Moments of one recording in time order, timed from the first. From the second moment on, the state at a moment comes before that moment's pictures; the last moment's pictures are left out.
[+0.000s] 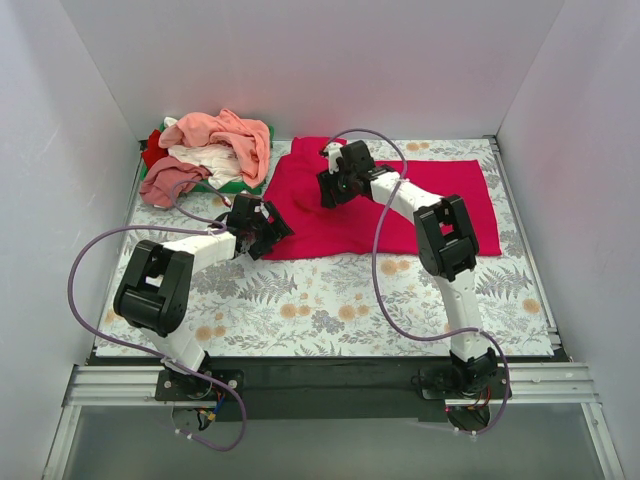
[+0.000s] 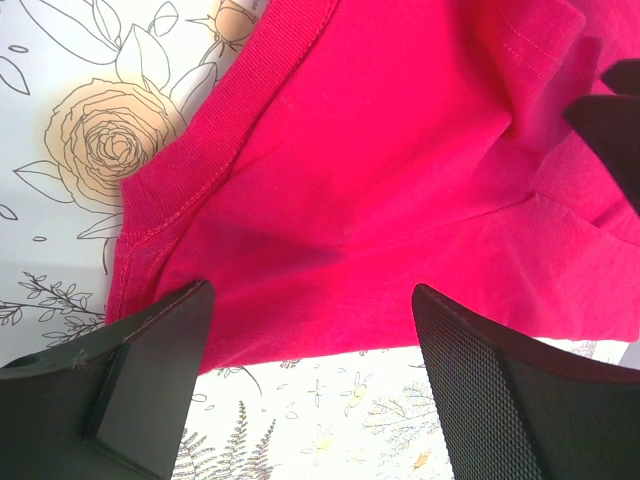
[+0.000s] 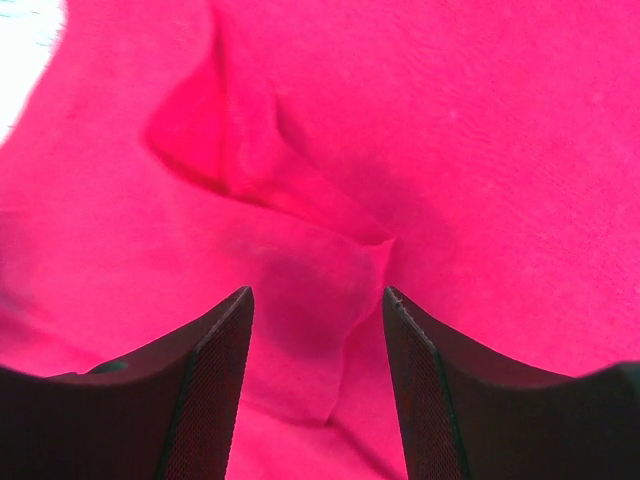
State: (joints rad) left arm -0.34 1.69 0.89 -0.04 0.06 -0.90; right arm 0.51 2.27 1.82 -0.33 -0.29 -0.03
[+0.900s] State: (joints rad) left arm -0.34 1.68 0.88 -0.04 0.06 -0.89; right arm 0.51 2.37 1.92 -0.33 -0.07 0.07
